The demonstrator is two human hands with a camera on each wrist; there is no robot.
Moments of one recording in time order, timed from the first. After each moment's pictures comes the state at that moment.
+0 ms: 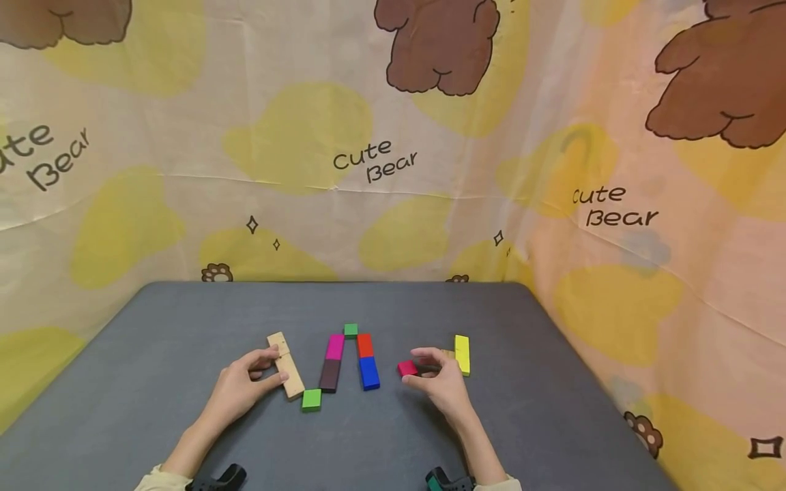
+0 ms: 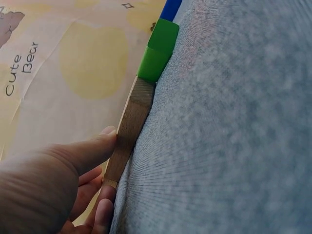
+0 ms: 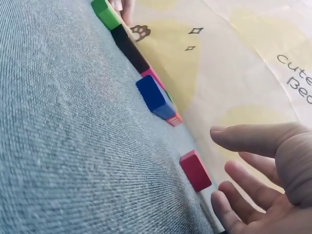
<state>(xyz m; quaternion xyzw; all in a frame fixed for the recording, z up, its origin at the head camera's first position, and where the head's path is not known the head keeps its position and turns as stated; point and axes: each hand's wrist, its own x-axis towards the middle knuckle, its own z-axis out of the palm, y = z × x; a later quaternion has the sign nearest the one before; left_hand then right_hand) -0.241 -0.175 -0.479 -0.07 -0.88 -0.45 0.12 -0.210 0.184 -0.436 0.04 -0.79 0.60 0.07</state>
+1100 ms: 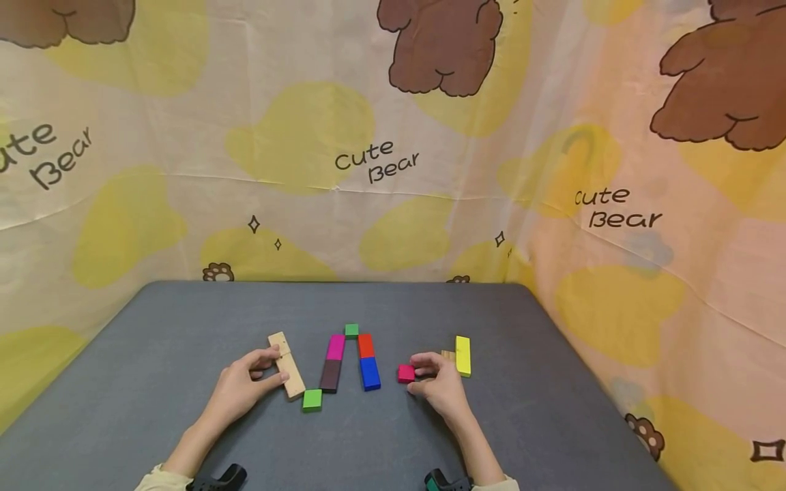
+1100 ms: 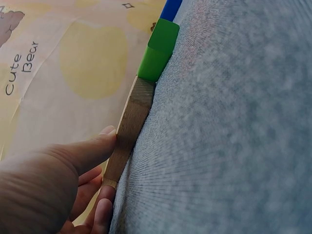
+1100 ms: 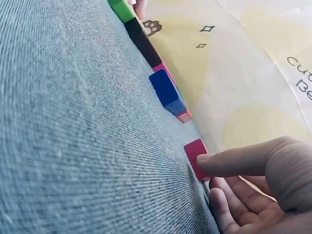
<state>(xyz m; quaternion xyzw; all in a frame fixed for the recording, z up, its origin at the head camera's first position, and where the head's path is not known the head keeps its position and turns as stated) -0.241 -0.174 -0.478 -0.06 -0.88 -0.44 0.13 -0.234 0.191 -0.472 0.03 -0.82 0.57 0.07</state>
